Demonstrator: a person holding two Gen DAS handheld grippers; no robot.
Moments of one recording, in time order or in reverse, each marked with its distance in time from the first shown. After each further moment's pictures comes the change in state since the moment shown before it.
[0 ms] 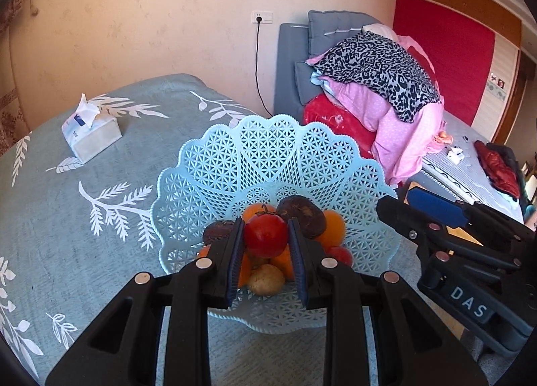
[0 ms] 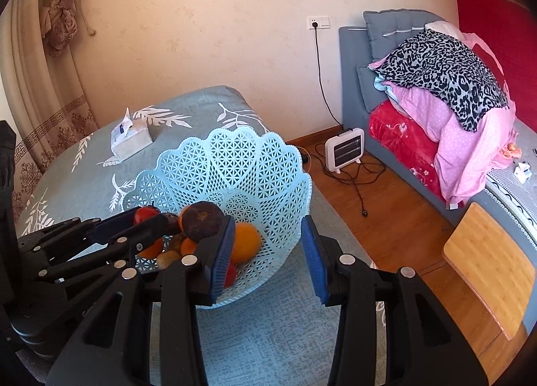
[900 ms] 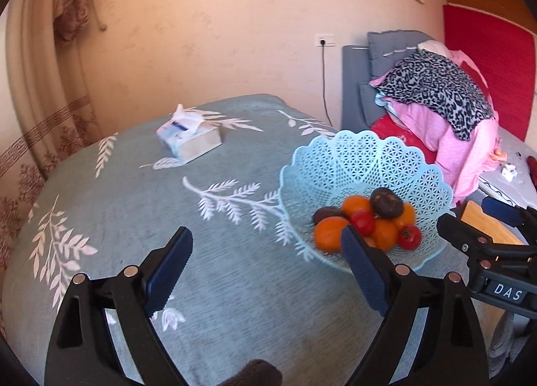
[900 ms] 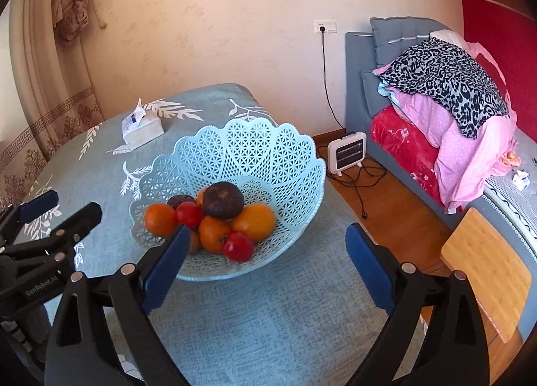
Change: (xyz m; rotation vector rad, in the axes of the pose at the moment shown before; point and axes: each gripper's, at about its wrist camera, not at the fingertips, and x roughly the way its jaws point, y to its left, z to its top) left arm -0.067 0.041 -0.030 -0.046 -0.101 0.304; right arm -0.019 0.019 -0.020 -0.045 -0.010 0.003
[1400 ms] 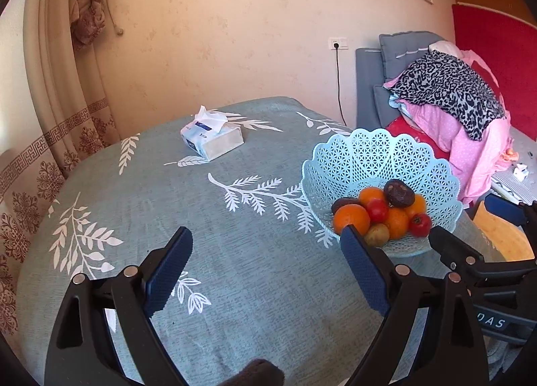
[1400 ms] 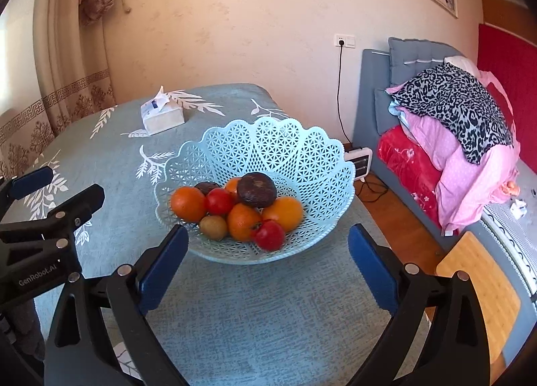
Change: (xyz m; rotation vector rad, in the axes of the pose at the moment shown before) left arm -0.024 0.005 -0.014 0.012 -0.023 0.079; right arm -0.010 0.033 -0.013 -0.114 -0.033 -0.003
